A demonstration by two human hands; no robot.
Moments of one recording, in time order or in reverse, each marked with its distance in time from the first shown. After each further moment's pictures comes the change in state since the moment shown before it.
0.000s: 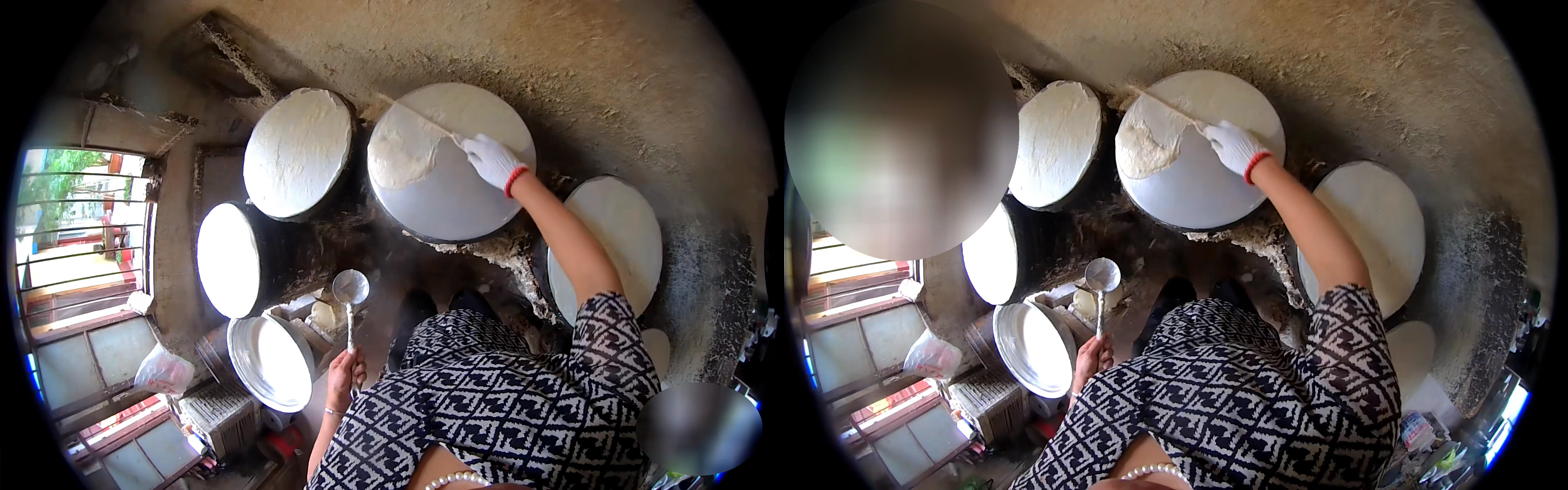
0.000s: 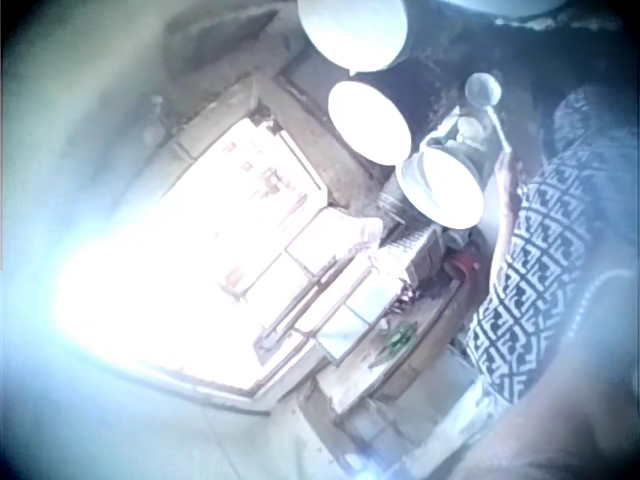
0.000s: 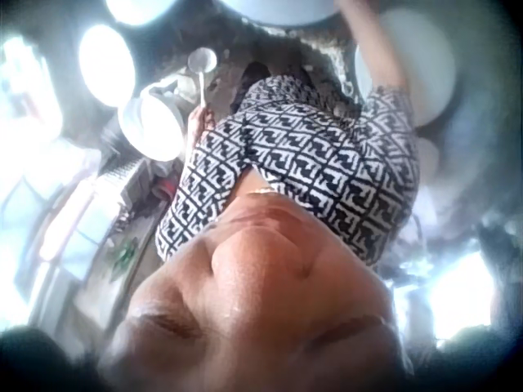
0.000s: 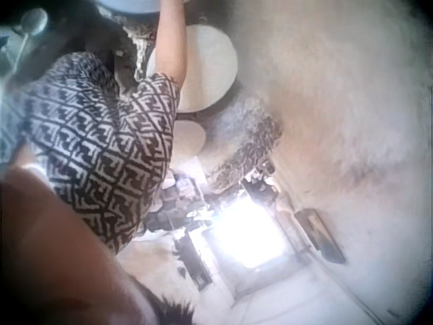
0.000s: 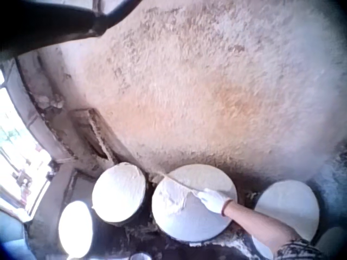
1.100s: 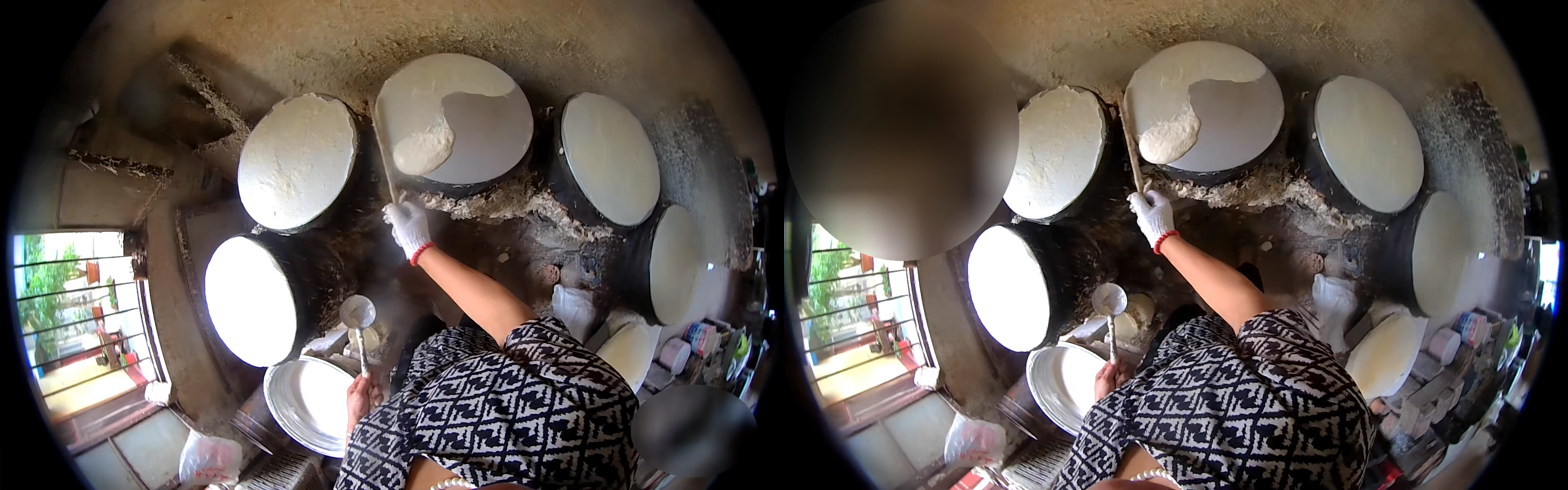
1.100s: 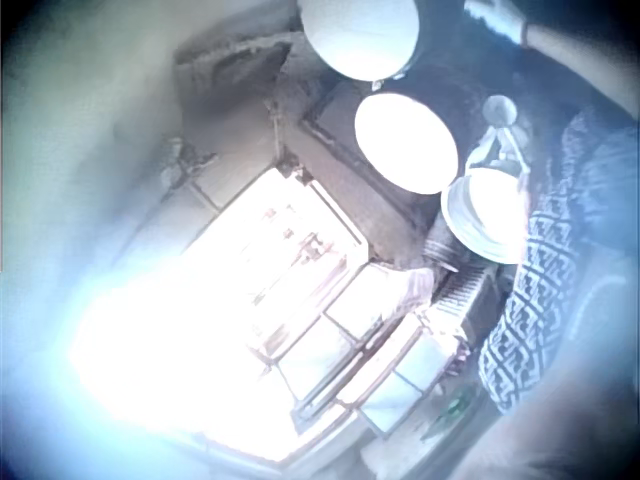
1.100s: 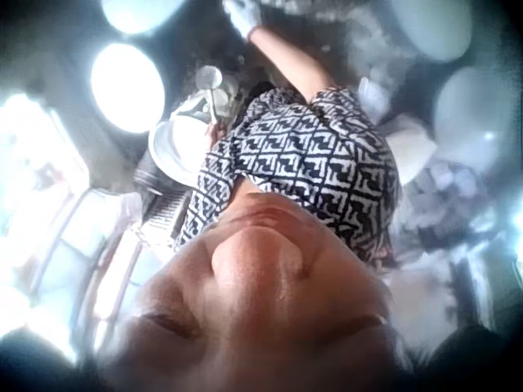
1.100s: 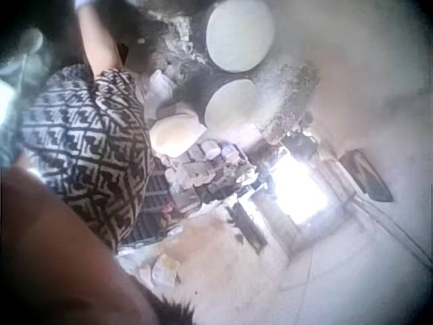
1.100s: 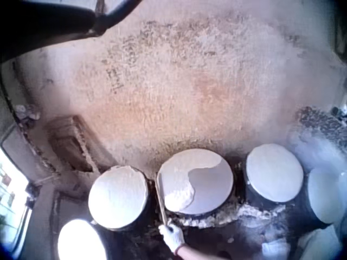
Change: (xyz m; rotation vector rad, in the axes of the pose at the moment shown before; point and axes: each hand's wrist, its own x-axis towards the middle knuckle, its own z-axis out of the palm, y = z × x) left_hand 0.023 0.055 -0.229 0.139 -0.176 -0.067; right_hand 0.012 -0.287 0.259 1.350 0.749 0.921
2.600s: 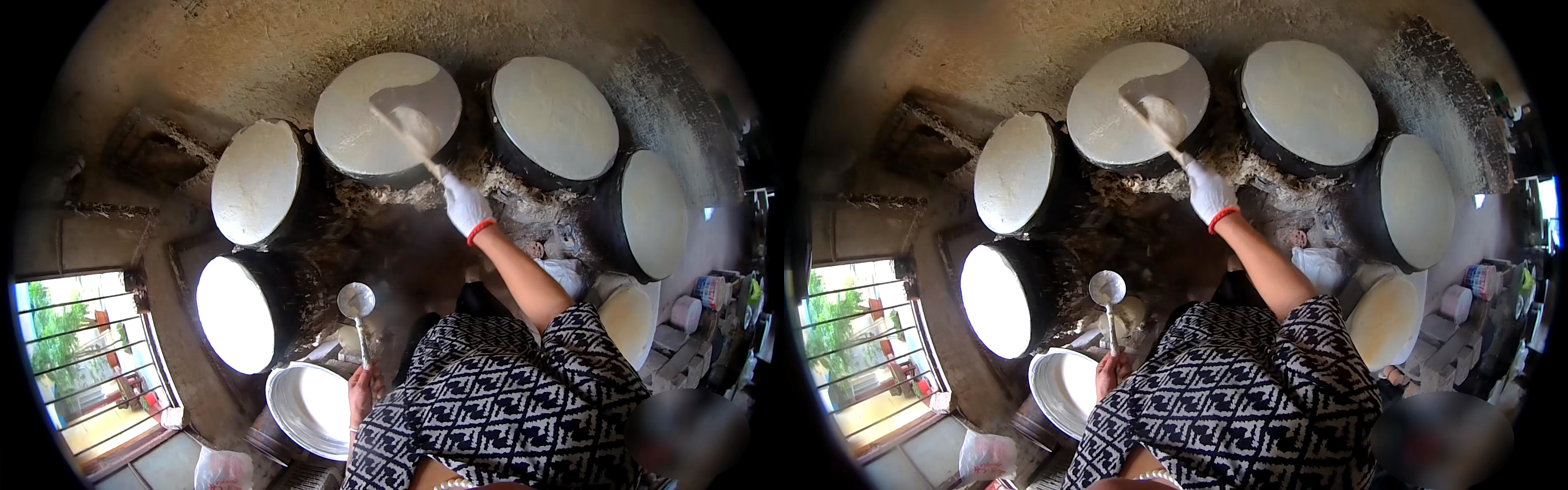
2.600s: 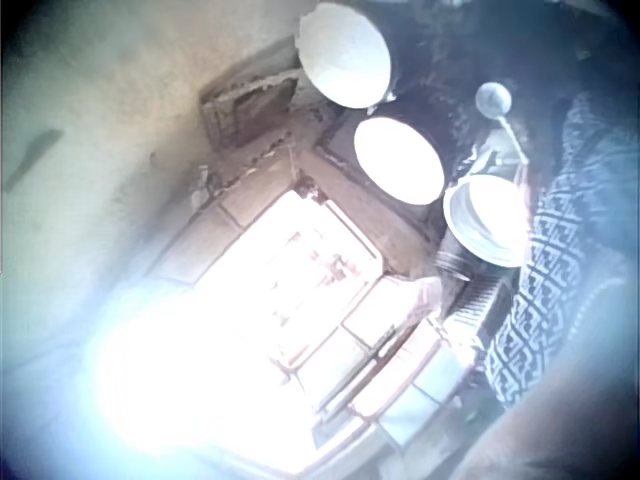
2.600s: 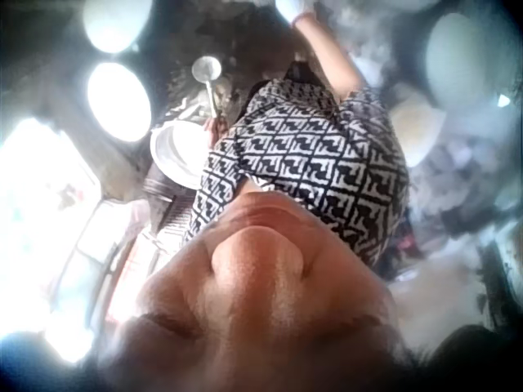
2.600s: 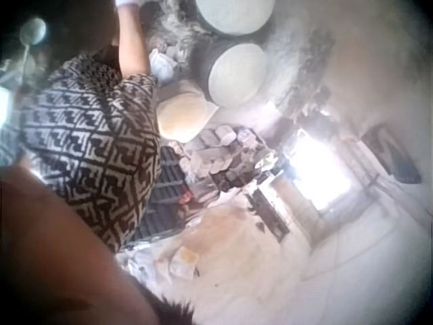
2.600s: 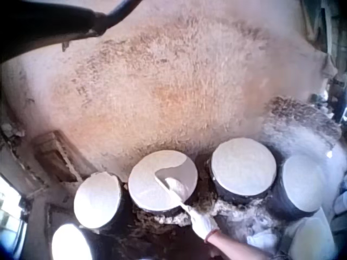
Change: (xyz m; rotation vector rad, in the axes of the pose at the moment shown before) left_hand -0.024 -0.036 0.062 0.124 -0.059 0.010; right_hand -0.043 -0.089 -0.206 -1.234 0.226 -0.642
